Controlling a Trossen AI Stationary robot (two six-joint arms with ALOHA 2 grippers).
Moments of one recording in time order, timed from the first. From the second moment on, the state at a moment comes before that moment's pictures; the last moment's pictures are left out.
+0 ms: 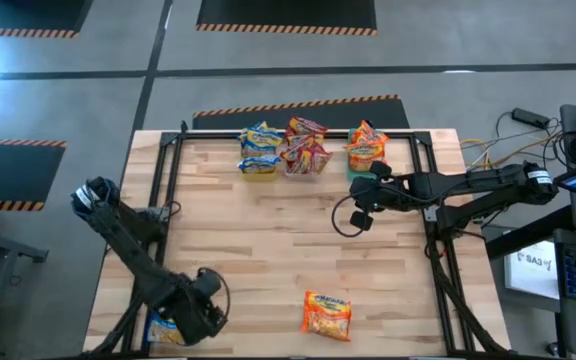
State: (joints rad) left arm -0.87 1.59 1.19 -0.93 -0.11 -1.74; right arm 0.02 1.19 0.93 -0.72 0.42 0.21
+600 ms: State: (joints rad) left arm -0.96 1.77 1.29 -0.97 0.19 -2.12; right arm 0.02 1.19 0.93 -0.72 0.42 0.21
